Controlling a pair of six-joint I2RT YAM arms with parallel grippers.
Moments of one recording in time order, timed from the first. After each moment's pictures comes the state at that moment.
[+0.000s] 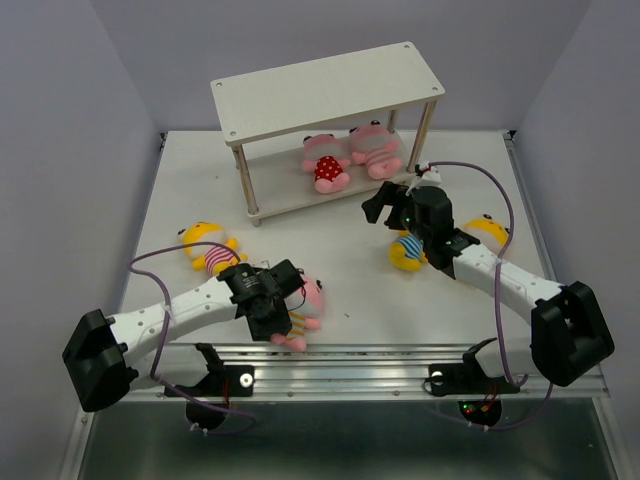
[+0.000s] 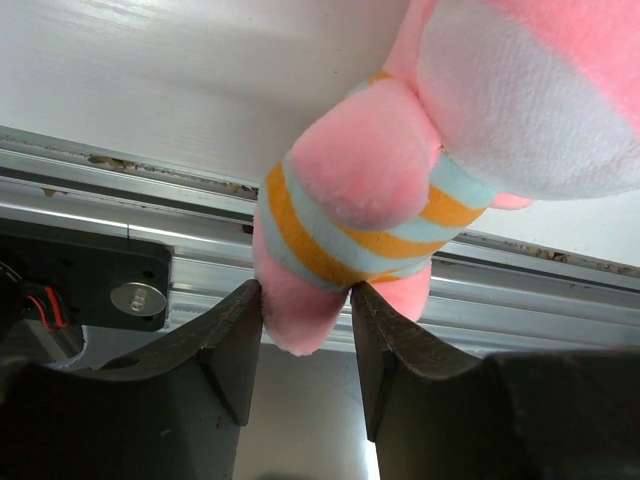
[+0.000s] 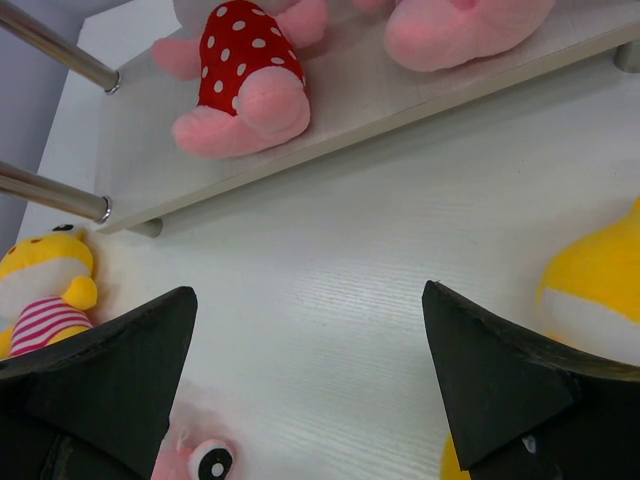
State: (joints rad) left arm -0.97 1.13 0.78 -1.08 -0.11 -1.28; right arm 0.49 1.33 0.80 0.22 0.11 0.56
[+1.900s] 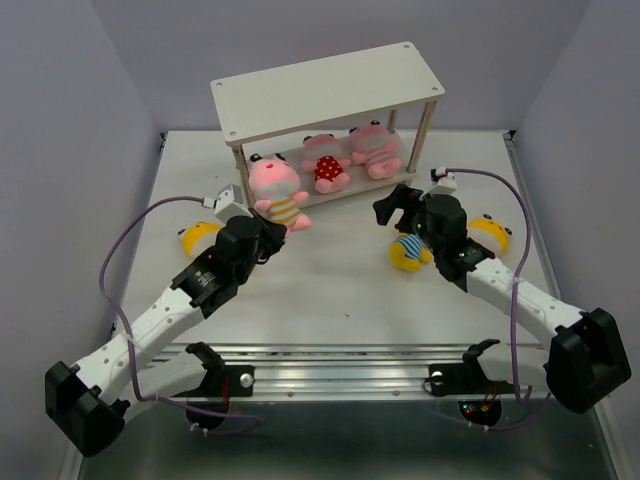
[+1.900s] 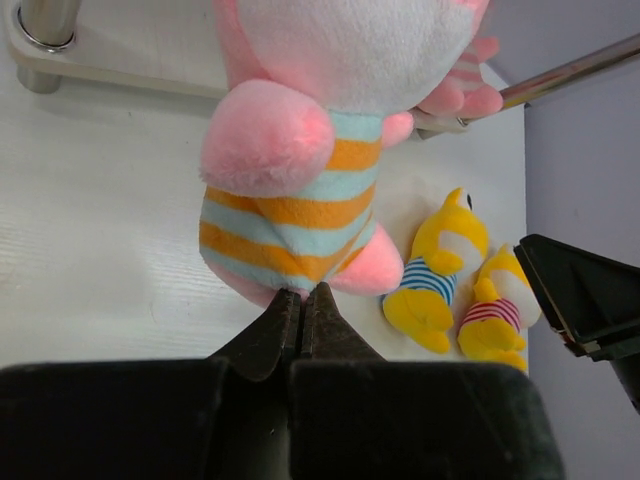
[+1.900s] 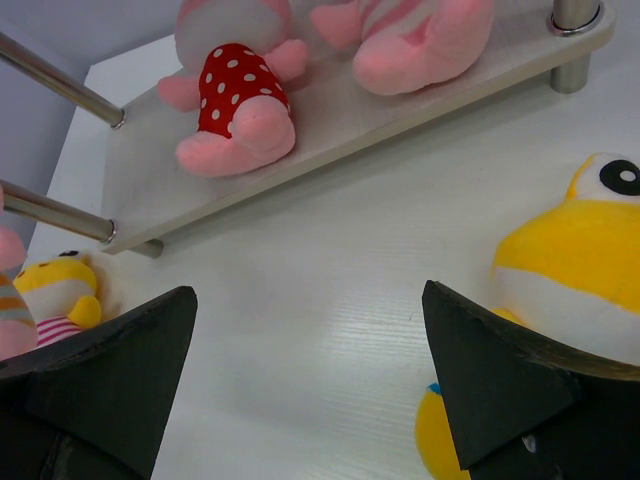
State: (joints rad) left arm -0.69 0.89 0.77 -0.29 -0.40 -0.96; right arm 0.49 1.18 0.74 0.19 0.19 0.57
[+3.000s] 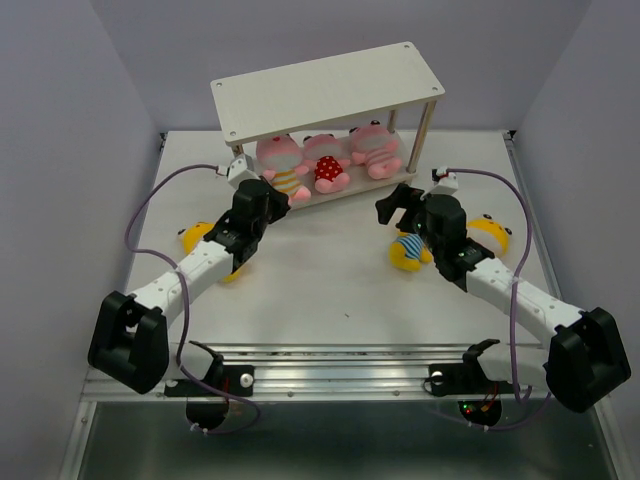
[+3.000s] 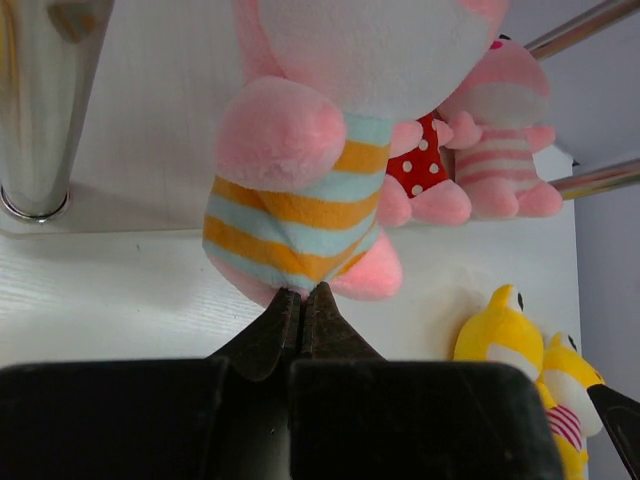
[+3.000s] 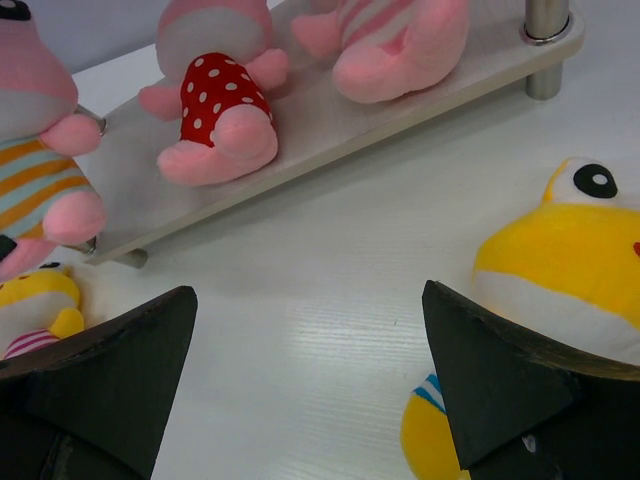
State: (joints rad) left arm -0.48 1.30 0.86 0.06 -0.28 -0.81; right arm 0.49 1.19 0.74 0.19 0.22 0.56
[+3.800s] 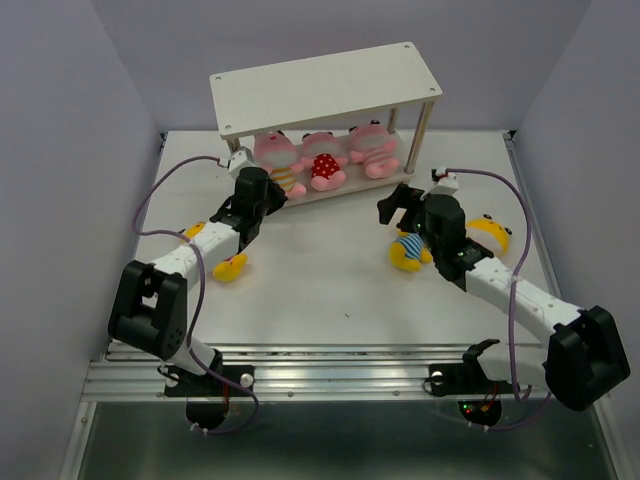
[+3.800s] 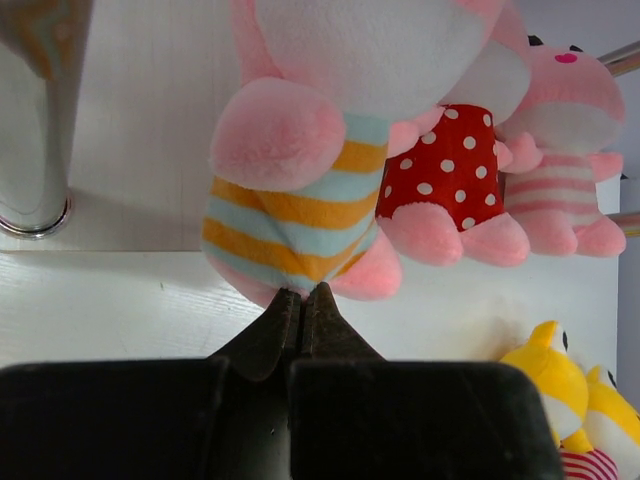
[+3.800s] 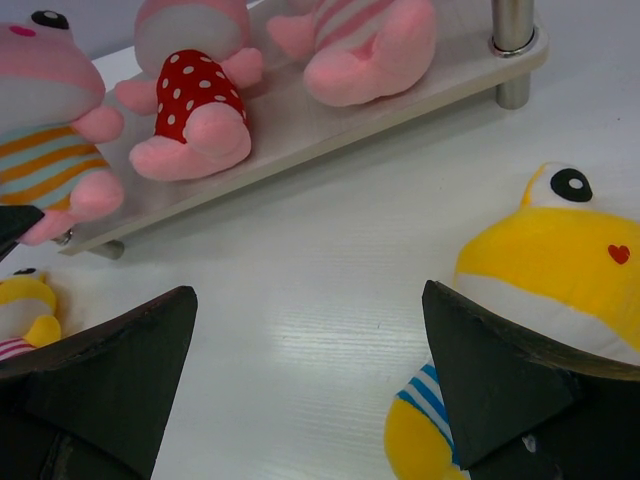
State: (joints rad) left arm -0.39 1.50 0.95 0.10 -0.21 -0.79; right arm 0.49 1.19 0.74 0.19 0.26 0.53
